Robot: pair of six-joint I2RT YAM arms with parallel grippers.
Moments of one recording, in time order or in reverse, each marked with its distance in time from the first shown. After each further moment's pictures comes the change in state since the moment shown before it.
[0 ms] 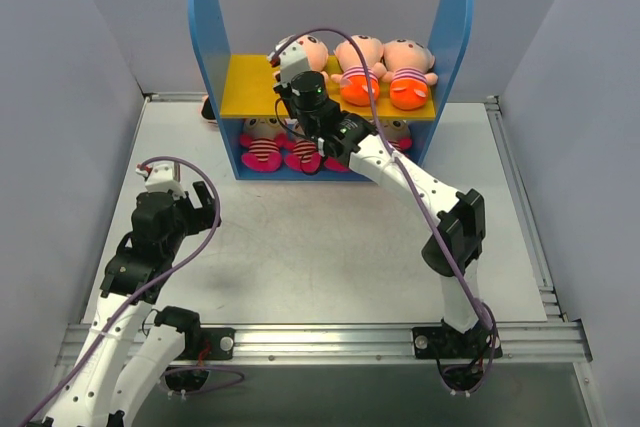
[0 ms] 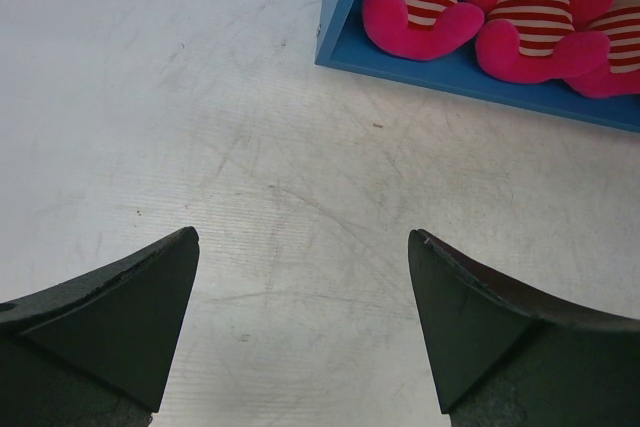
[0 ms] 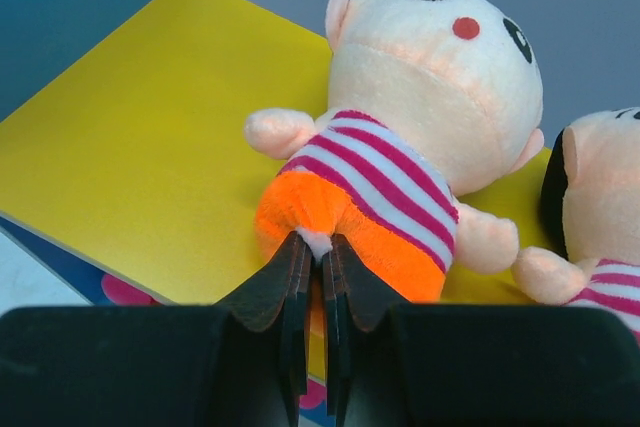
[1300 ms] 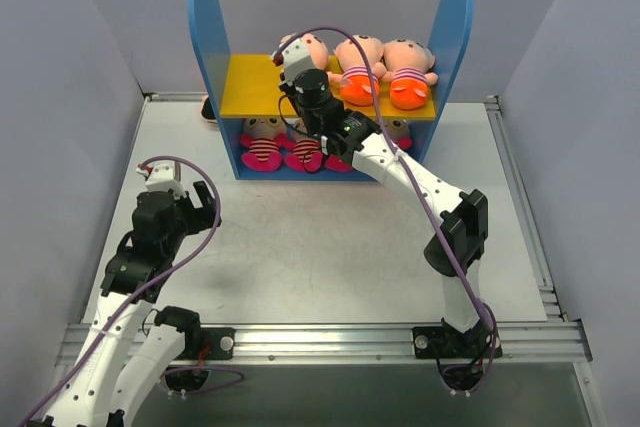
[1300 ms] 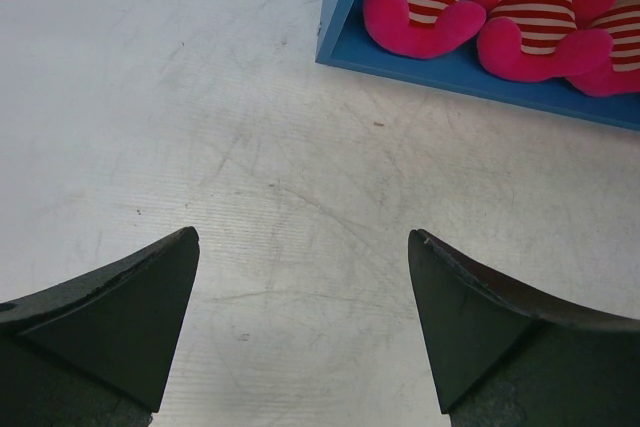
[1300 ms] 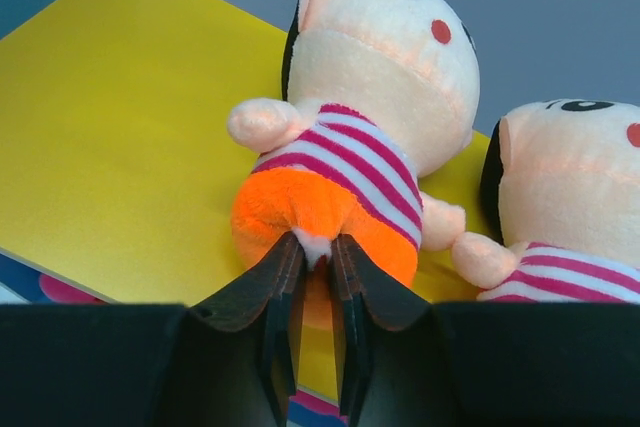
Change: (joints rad) left arm 0.000 0.005 0.000 0.000 0.000 0.000; right arm -0.018 -0.013 -0.003 -0.021 0.052 -0.083
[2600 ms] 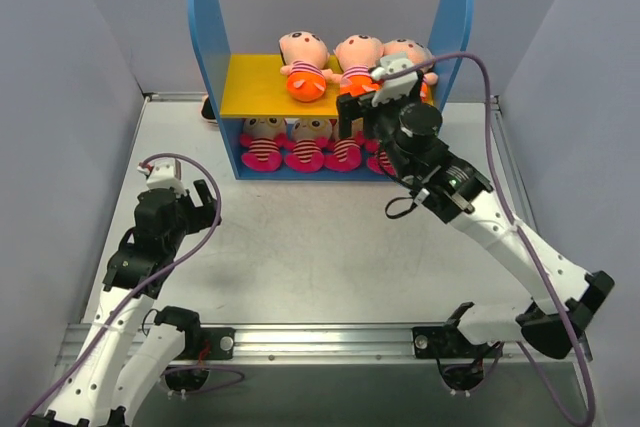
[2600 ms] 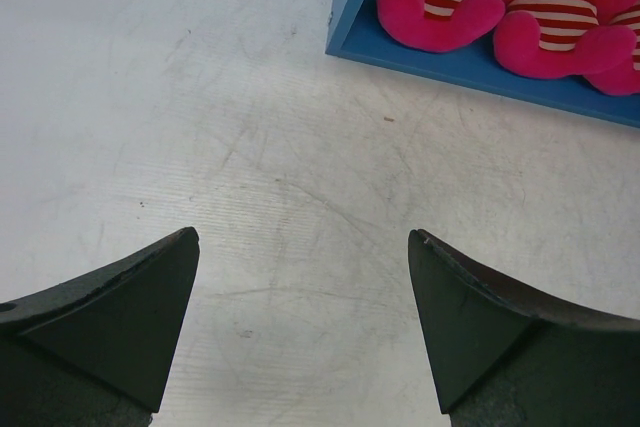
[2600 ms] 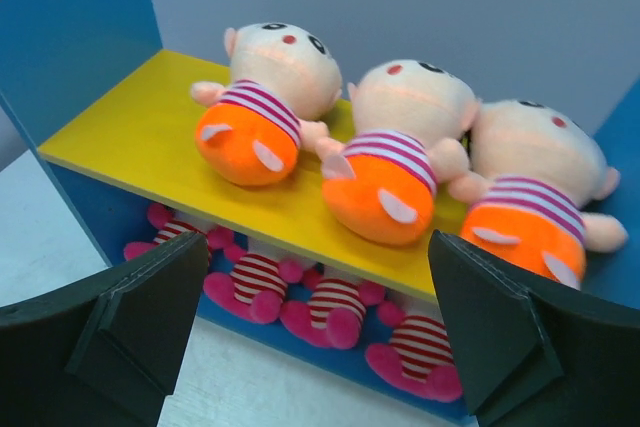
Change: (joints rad) left arm 0.011 0.026 0.000 -0.002 0.000 -0.007; right arm -0.018 -0.636 -0.505 0.081 -0.090 0.131
